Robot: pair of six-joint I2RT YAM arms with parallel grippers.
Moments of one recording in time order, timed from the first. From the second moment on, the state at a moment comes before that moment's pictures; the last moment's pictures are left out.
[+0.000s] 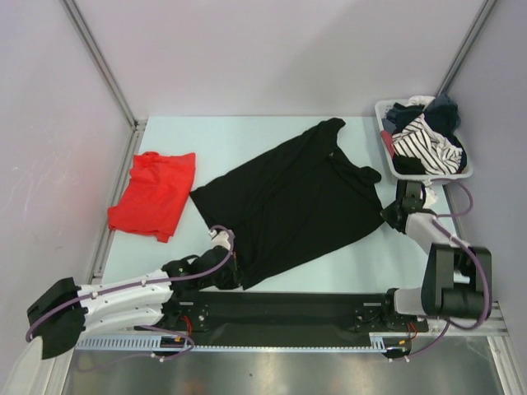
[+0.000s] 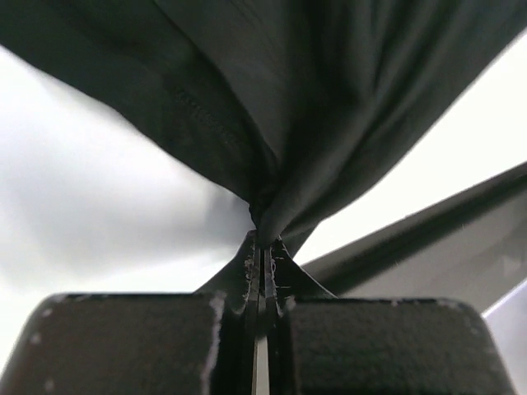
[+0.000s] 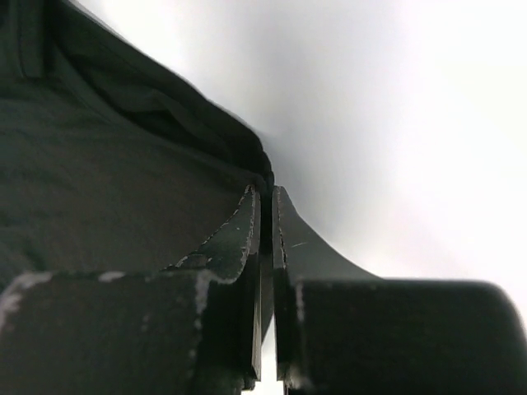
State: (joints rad) left arm -1.03 0.89 0.24 -0.21 -0.11 -0.99; right arm -0.11 1.38 0.65 -0.18 0.19 0.74
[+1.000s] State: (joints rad) left arm -0.77 0.61 0.23 -0.39 0.17 -0.92; right arm -0.13 0.91 0.57 -0.61 0.34 0.87
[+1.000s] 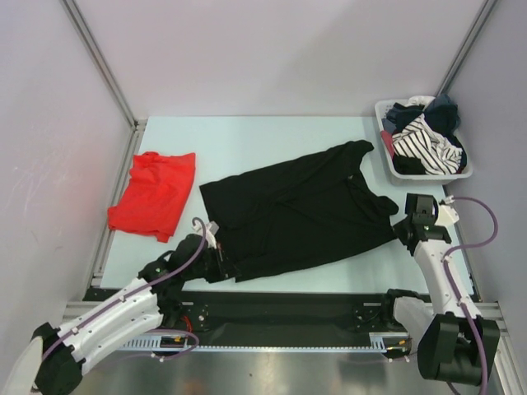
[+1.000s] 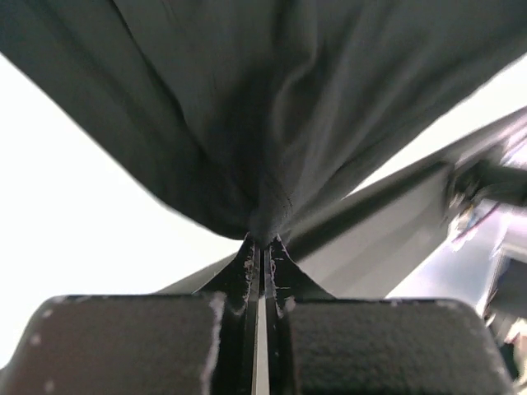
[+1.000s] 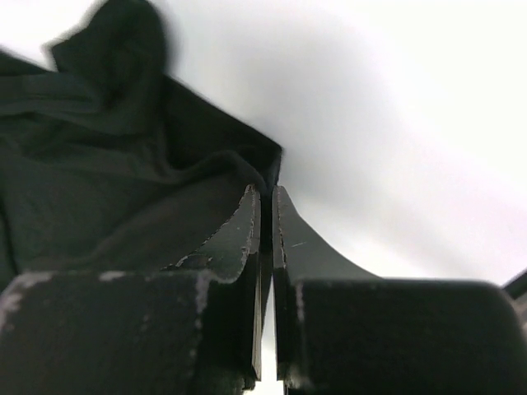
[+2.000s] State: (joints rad) left arm -0.24 1.06 0.44 -0.26 0.33 -0.75; right arm 0.09 1.81 1.36 -0.47 0.41 0.75
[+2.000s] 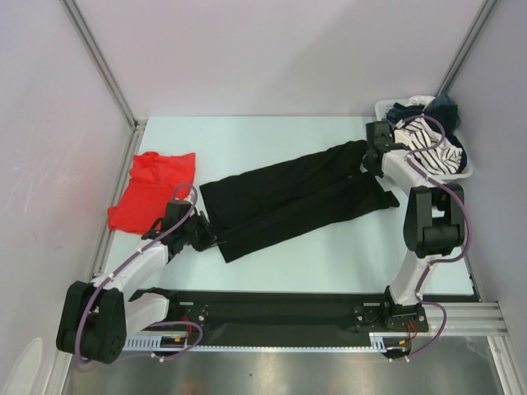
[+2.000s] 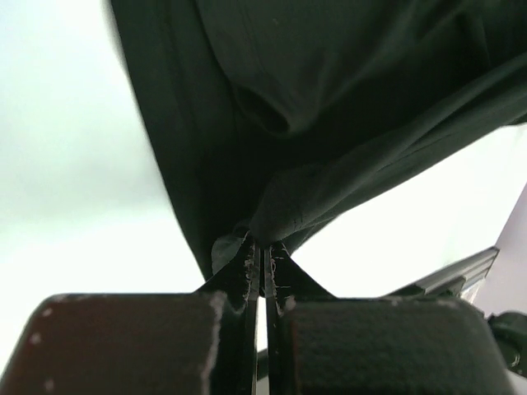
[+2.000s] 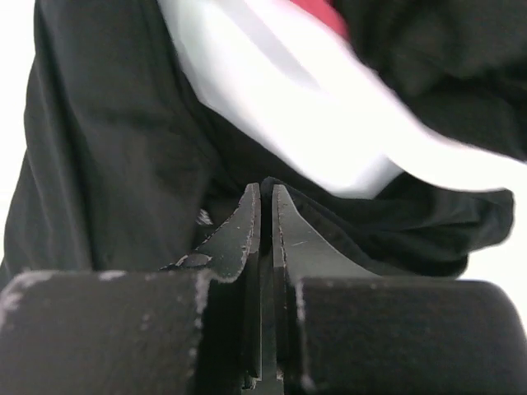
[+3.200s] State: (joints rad) left arm -0.13 1.04 0.51 -0.16 0.15 -0.67; right arm 0.09 1.92 1.49 -0.49 0.43 0.68
